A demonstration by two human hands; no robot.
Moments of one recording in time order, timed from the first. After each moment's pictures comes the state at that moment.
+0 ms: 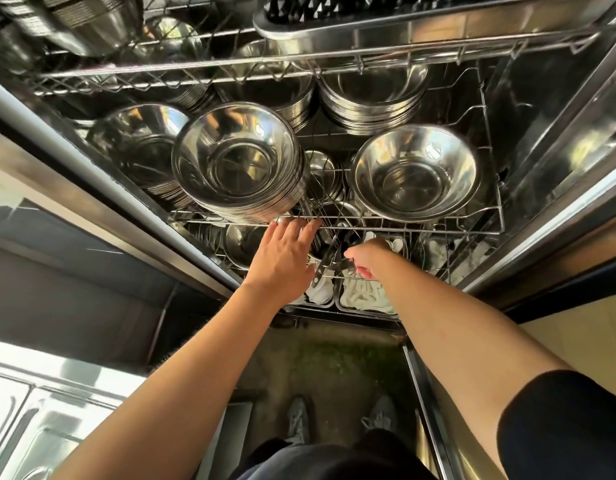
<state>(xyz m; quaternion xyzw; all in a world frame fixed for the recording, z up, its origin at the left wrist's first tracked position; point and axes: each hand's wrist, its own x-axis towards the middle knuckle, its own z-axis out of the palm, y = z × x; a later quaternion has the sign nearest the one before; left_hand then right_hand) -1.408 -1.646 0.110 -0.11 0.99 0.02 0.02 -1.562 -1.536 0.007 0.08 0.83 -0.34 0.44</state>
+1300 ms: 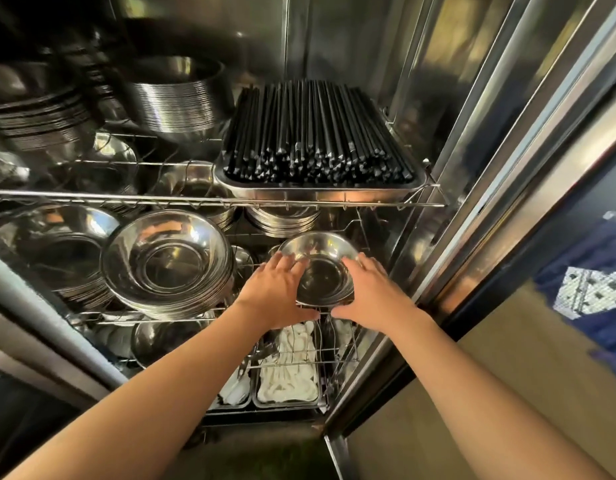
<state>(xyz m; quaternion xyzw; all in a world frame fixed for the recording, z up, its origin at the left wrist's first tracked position) -1.506 -1.604 0.181 0.01 1.00 0.06 0.04 -1.555 -1.406 0.208 -0.24 0.96 -0.13 0.09</state>
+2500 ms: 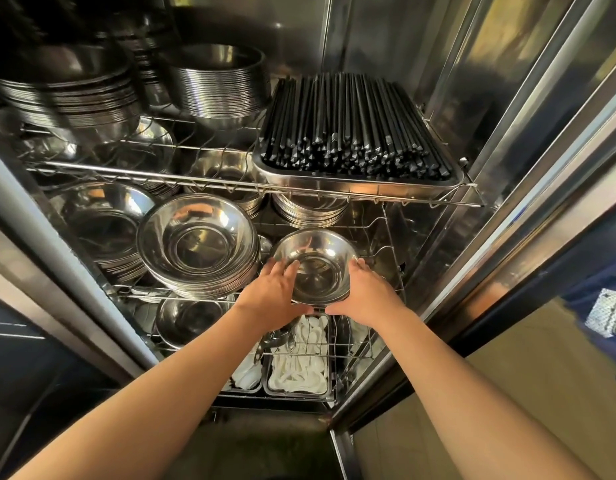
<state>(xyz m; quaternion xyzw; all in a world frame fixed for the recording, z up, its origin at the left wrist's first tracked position) -1.475 -1.630 0.159 -0.07 0.99 0.14 0.05 -1.550 -1.445 0.189 -0.23 0.95 -0.14 0.13</state>
